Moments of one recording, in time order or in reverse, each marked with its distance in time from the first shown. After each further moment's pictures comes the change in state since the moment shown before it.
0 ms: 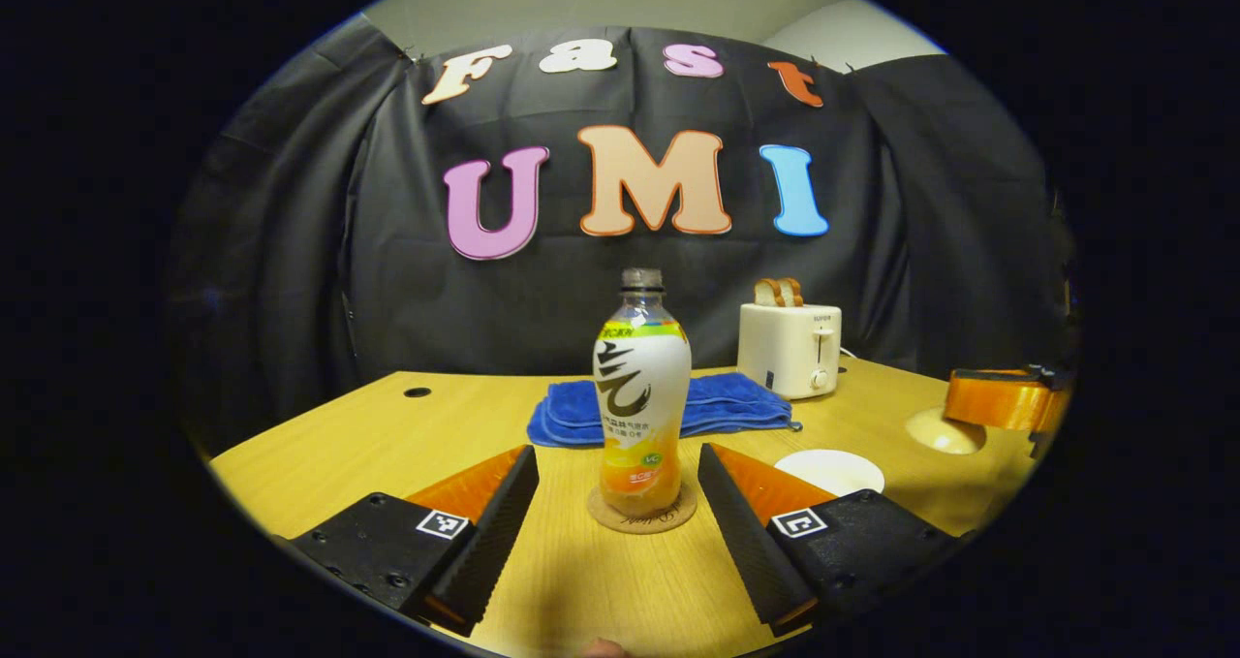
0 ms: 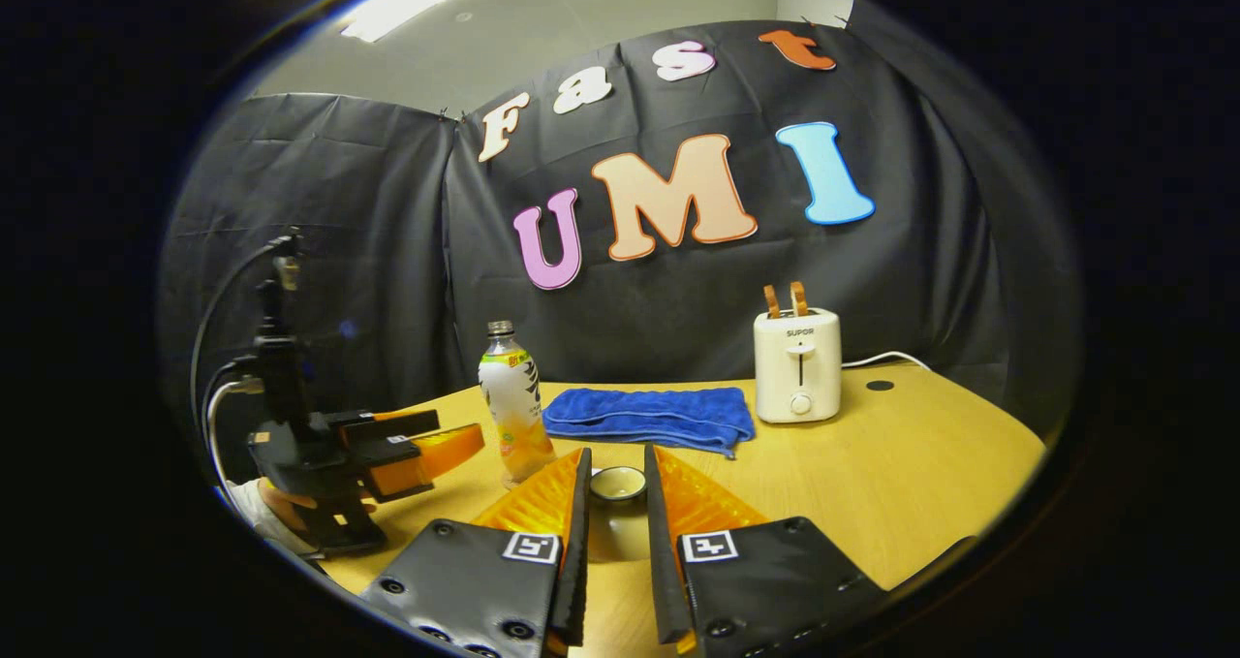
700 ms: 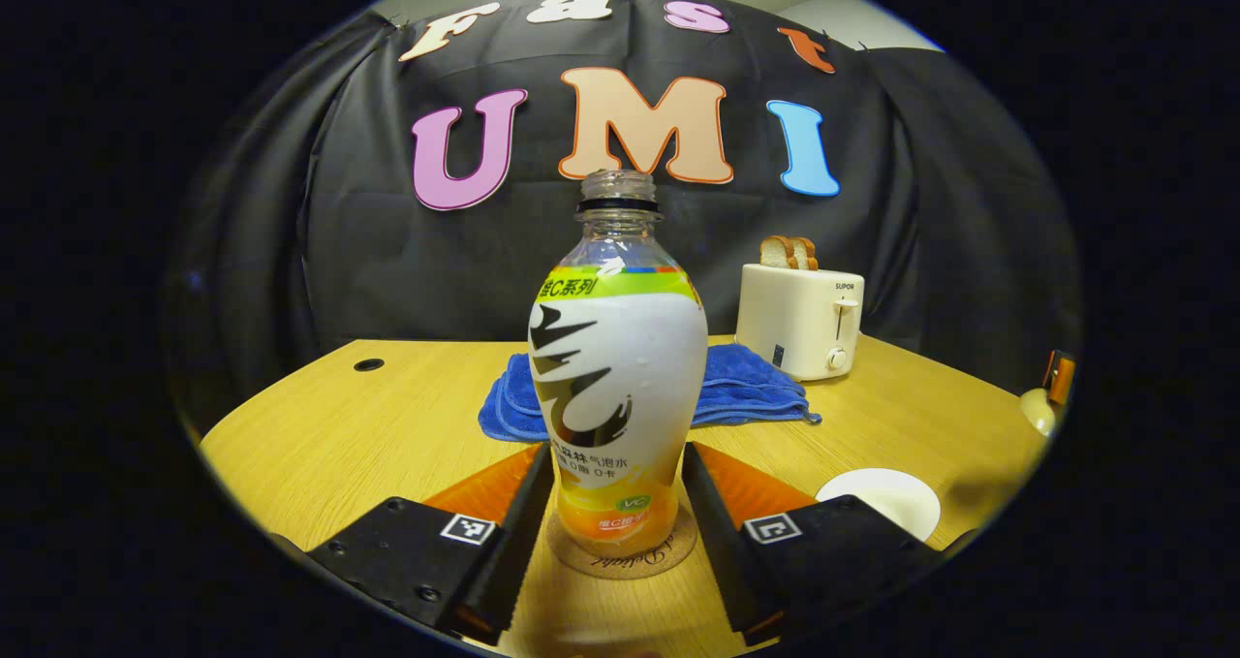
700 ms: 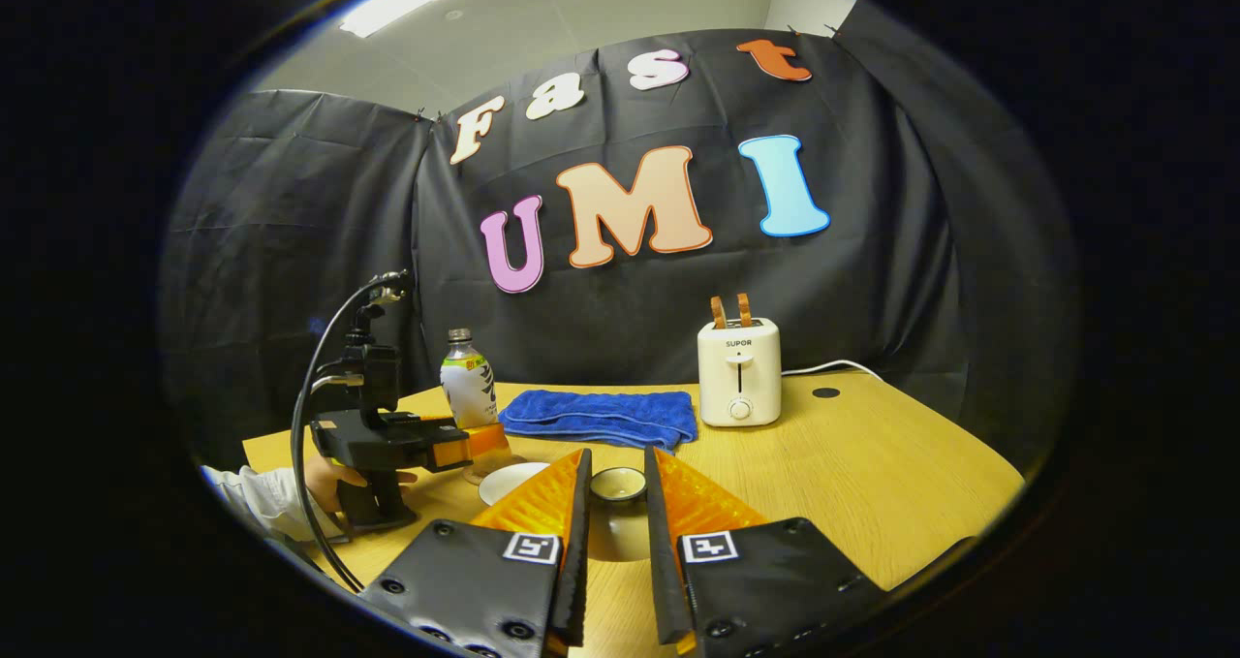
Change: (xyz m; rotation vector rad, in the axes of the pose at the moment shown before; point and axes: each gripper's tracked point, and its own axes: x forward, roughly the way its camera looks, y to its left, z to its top) left arm 0.083 -0.024 -0.043 -0.031 0.164 -0.064; right arm -0.045 -0.051 0.017 -0.021 -0.005 -0.113
